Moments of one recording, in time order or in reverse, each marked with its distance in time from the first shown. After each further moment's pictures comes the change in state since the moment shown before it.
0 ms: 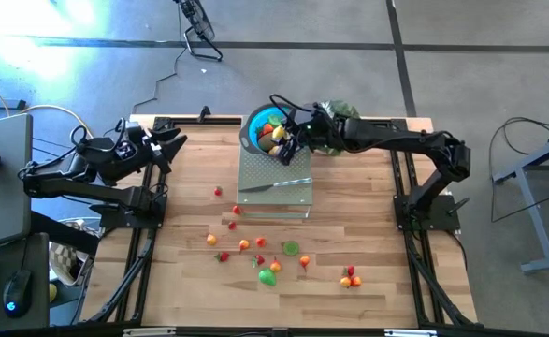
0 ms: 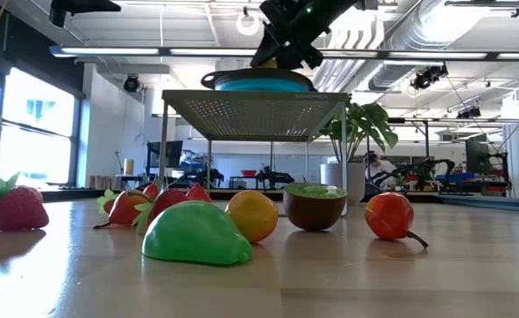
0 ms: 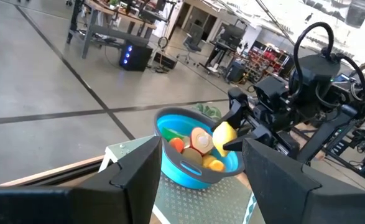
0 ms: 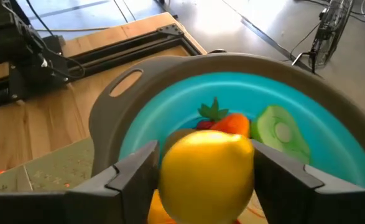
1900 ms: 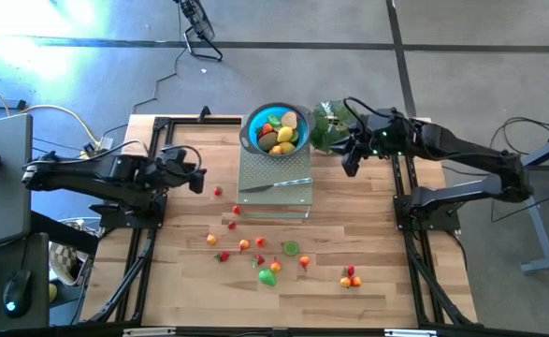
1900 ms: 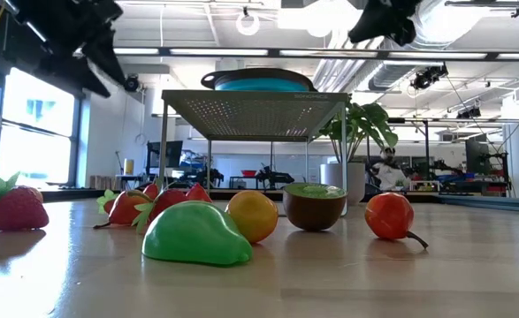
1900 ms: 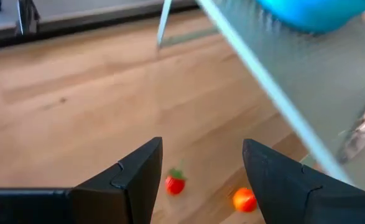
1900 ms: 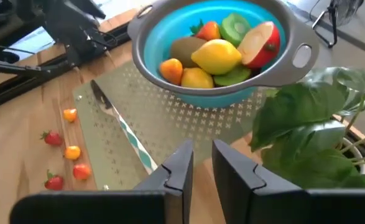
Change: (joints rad) left arm 0.000 0.300 -0.064 -0.448 0.121 -0.497; right arm -0.013 -0.584 -0.306 -0.330 -0.124 0.138
